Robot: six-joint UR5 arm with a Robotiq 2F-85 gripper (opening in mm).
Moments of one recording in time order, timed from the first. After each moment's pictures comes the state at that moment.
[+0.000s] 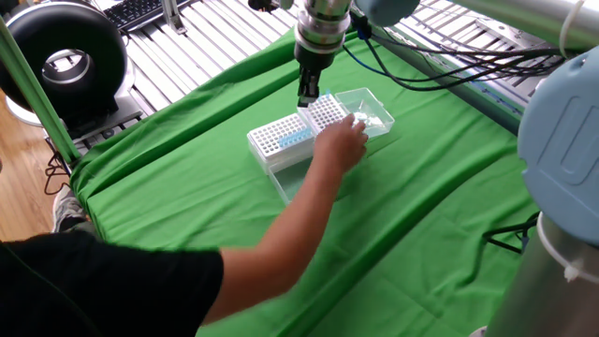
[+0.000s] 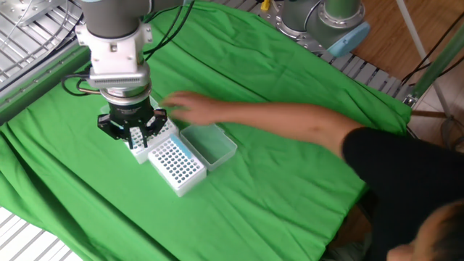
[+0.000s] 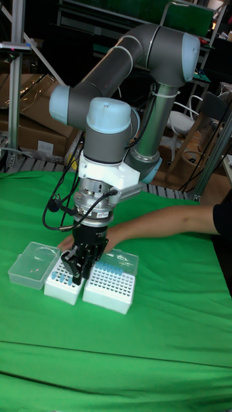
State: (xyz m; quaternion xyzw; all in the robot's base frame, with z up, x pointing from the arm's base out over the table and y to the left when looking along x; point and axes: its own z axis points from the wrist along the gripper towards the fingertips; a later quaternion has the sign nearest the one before) arm 0.620 -0.042 0.072 -0.45 0.89 -0.02 0.09
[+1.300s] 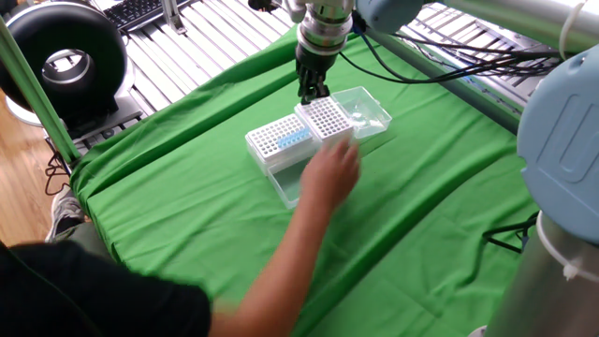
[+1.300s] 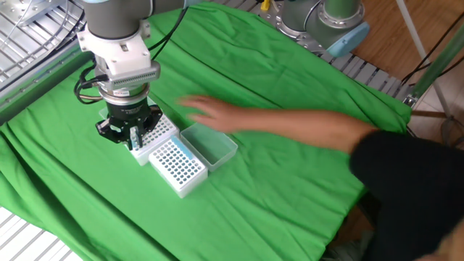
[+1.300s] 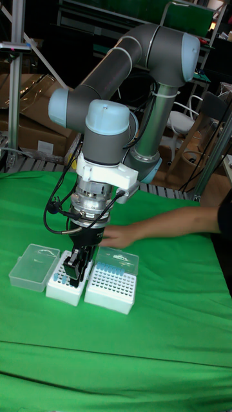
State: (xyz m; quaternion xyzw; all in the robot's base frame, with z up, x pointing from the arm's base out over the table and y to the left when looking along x) arm 0.626 -0.051 0.068 -0.56 0.82 -0.04 0.09
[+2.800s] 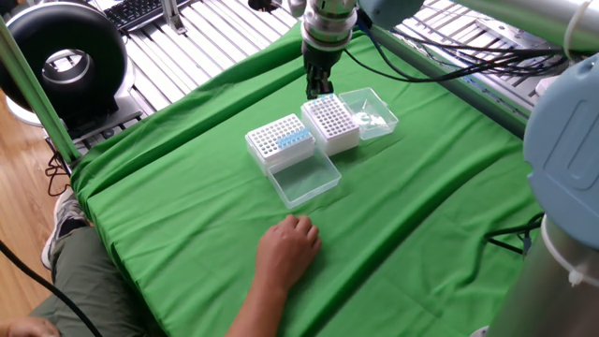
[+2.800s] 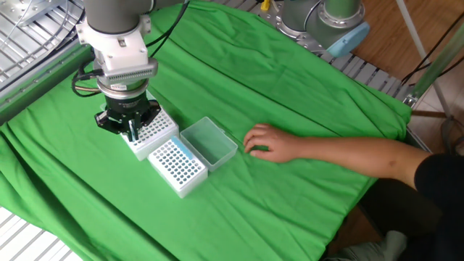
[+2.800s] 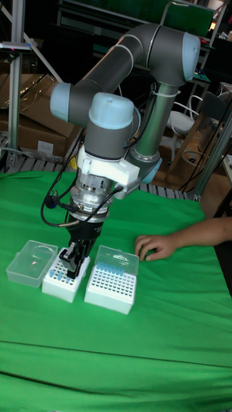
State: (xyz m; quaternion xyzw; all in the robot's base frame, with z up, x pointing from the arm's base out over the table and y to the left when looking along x) arm 0.615 -0.061 0.085 -0.52 0.85 -0.05 0.07
